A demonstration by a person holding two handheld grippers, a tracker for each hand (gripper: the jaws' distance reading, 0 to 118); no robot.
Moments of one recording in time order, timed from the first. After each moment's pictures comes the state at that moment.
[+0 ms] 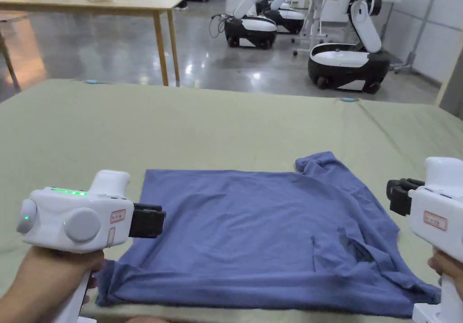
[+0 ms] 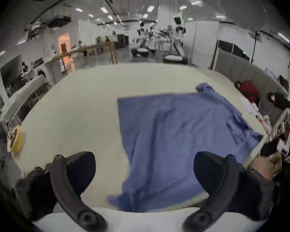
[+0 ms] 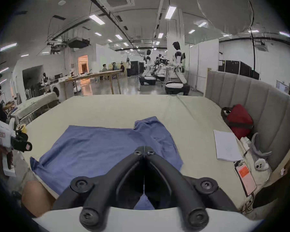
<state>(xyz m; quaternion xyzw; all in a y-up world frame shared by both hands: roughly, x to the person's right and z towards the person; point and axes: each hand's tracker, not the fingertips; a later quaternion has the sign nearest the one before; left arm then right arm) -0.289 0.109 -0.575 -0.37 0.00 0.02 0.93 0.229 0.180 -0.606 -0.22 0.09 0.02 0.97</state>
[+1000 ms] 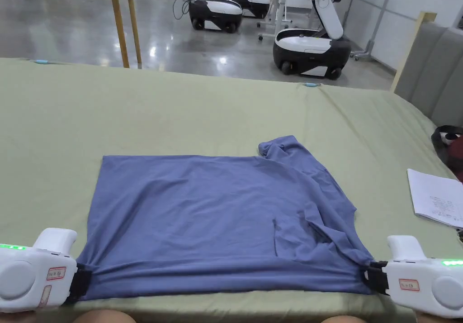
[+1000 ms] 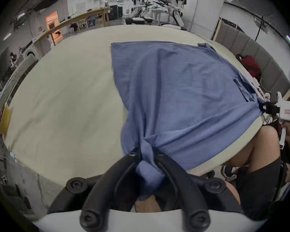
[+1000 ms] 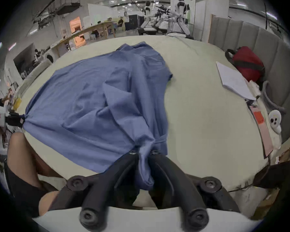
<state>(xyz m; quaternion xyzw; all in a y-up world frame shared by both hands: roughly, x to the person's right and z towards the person) -0.280 0.046 -0.533 -0.49 -0.02 0.03 0.87 0.300 0.045 -0.584 -0.44 0.10 0.03 0.89</state>
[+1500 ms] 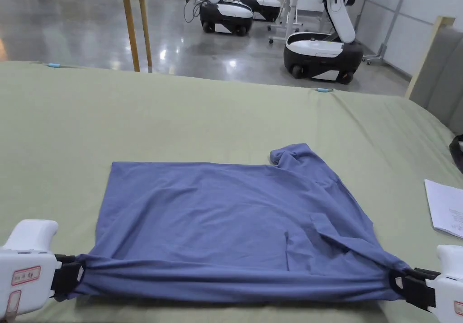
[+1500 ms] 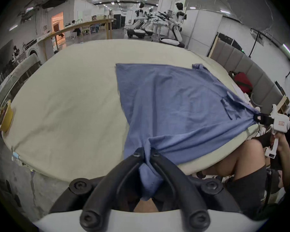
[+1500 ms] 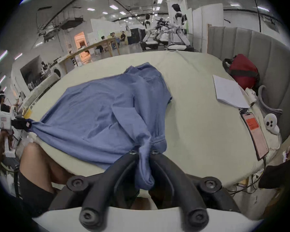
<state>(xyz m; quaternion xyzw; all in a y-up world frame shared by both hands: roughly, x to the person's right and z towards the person) -0.305 0.101 -0.514 -0.43 -0.03 0.07 0.90 0.312 0.097 -0.565 -0.38 0.12 -0.01 0.92</state>
